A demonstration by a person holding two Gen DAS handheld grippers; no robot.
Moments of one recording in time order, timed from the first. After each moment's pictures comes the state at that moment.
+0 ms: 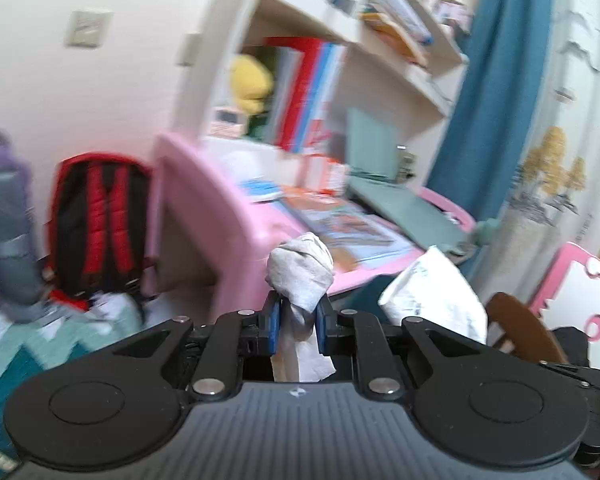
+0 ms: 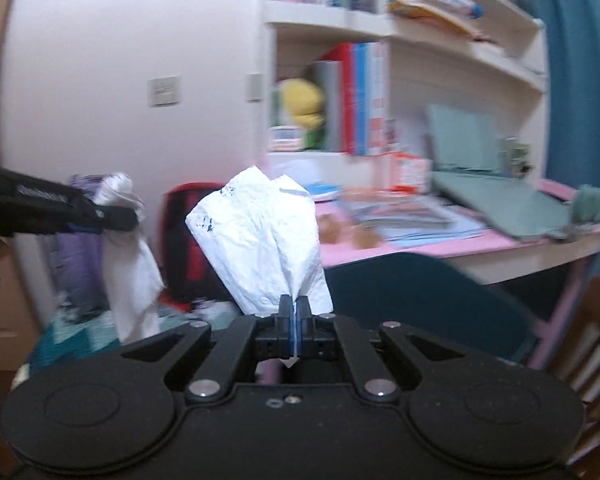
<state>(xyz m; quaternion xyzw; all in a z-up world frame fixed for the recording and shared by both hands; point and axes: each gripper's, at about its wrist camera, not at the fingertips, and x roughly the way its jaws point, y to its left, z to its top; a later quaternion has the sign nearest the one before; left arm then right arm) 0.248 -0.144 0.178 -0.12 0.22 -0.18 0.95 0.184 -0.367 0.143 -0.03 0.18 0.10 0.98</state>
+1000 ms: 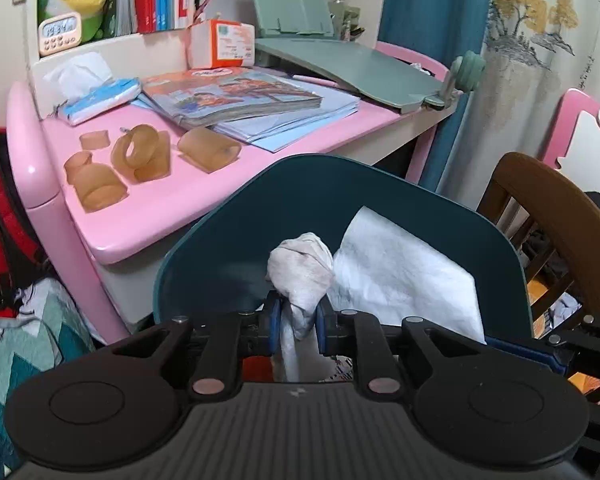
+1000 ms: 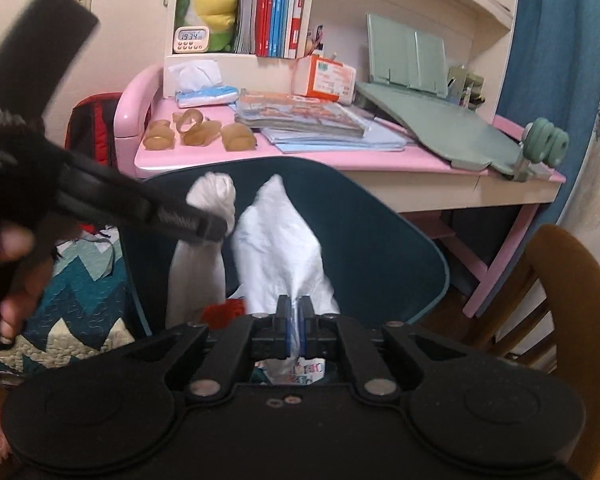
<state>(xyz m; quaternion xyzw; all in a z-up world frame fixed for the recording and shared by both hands) 0.368 -0.335 0.095 0.03 0.35 -0.23 0.91 0.251 -0.436 0.092 -0.07 0.31 0.02 0.95</state>
